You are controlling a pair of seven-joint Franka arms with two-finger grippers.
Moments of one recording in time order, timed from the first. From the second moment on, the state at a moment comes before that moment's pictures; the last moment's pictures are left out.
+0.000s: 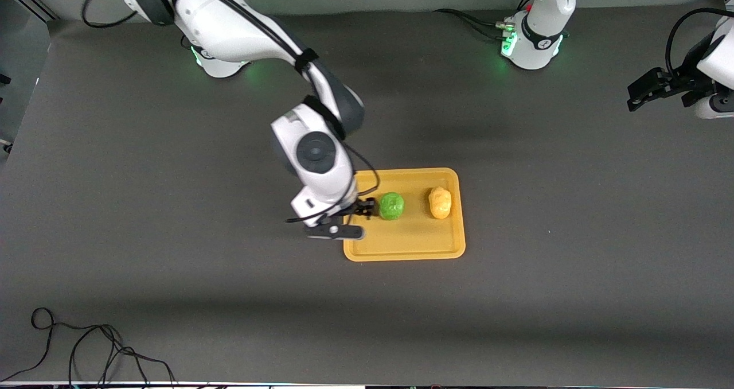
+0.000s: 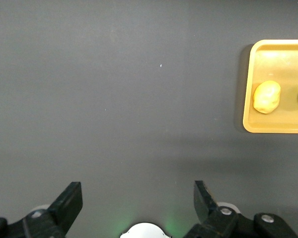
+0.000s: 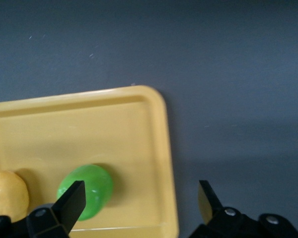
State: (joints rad) left arm 0.09 -0.16 -0.12 -1.72 0.01 1.51 -0.08; right arm 0.65 0.69 -0.08 -1.29 0.07 2.04 0.67
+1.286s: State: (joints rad) left arm 0.09 -0.16 -0.13 -1.73 0.02 1.53 -0.08; right arm -0.01 -0.05 0.01 -1.68 0.06 1.69 0.14
